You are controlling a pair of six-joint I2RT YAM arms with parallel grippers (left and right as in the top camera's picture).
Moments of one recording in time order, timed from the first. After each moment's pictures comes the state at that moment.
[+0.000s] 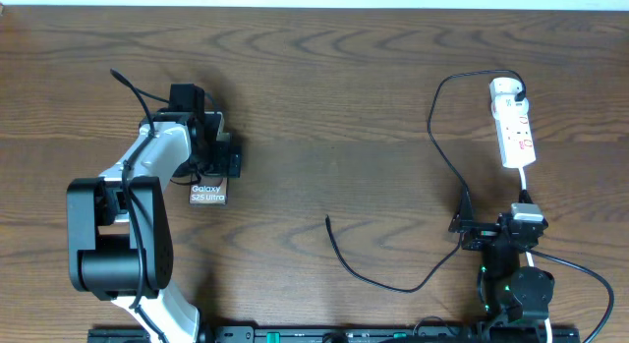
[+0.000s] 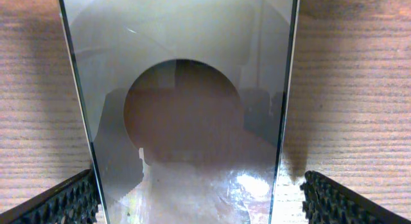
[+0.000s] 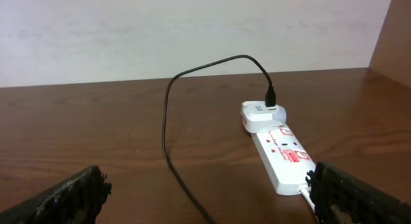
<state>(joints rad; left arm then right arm) 0.01 1.87 1.12 -0.68 0.07 0.04 -0.01 0.01 0.01 -0.07 0.05 0.06</state>
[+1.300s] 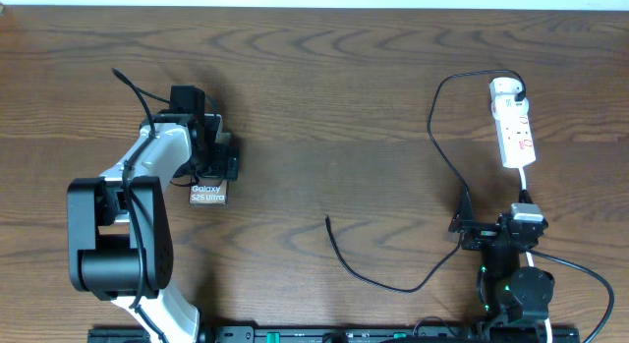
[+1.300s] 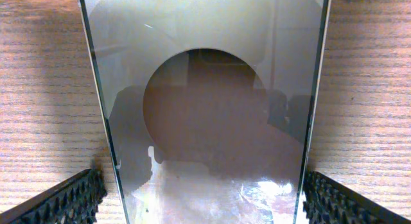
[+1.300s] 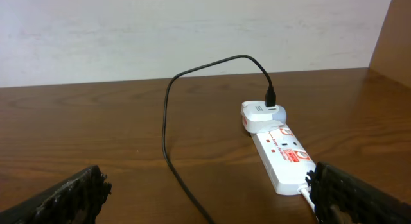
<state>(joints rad) 0.01 1.87 1.11 -0.68 0.02 0.06 -0.01 0.01 0.01 -0.07 0.05 0.06</state>
